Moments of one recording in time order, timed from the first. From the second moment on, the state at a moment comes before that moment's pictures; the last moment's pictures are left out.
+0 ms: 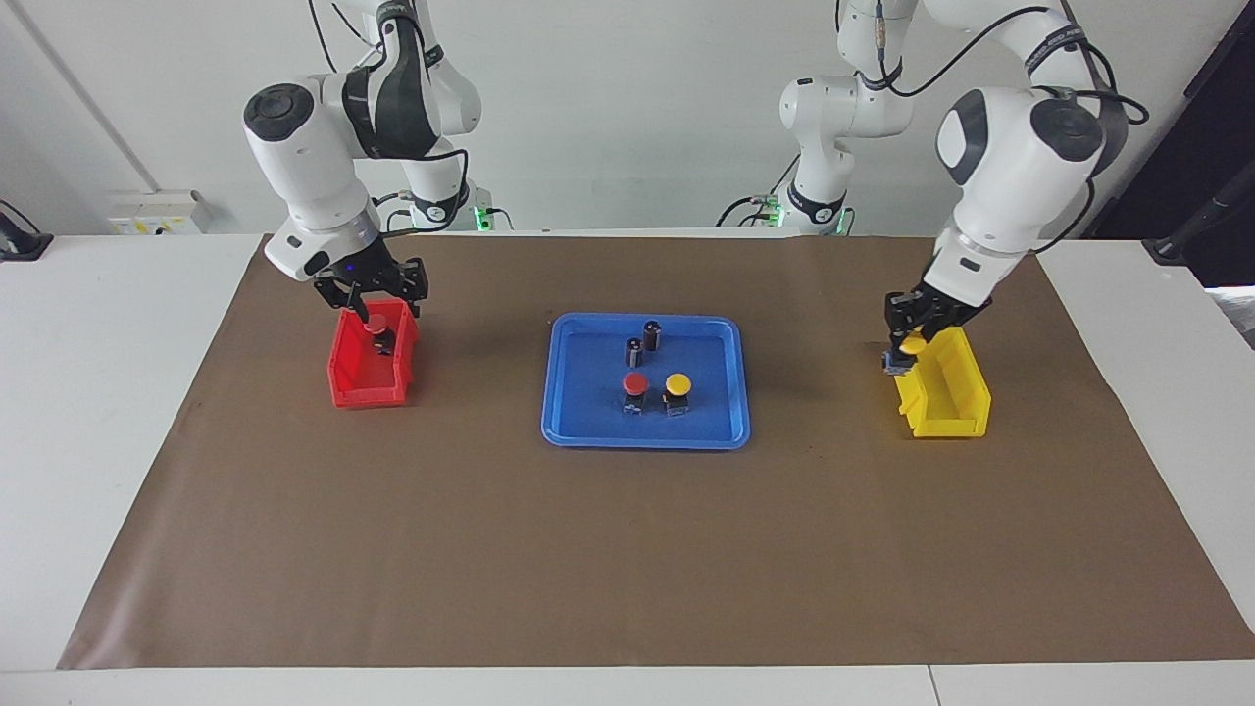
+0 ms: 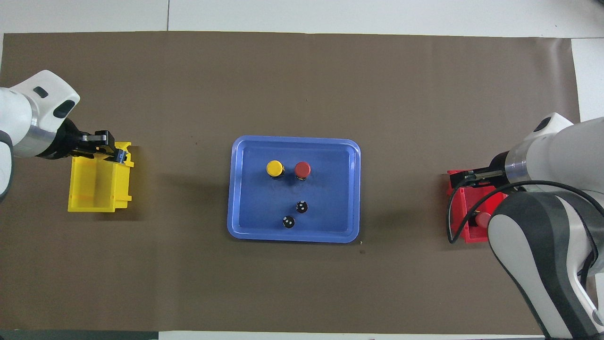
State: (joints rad) left arm -0.08 -0.02 0.00 -1.90 -0.02 1.87 -0.07; right arm -0.09 -0.15 0.20 -2.08 0.07 1.93 0.03
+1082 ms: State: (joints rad) left arm 0.07 -0.02 0.00 -2.17 -0.02 2.04 0.04; right arm 0.43 0.46 0.21 -1.62 -0.16 2.17 0.79
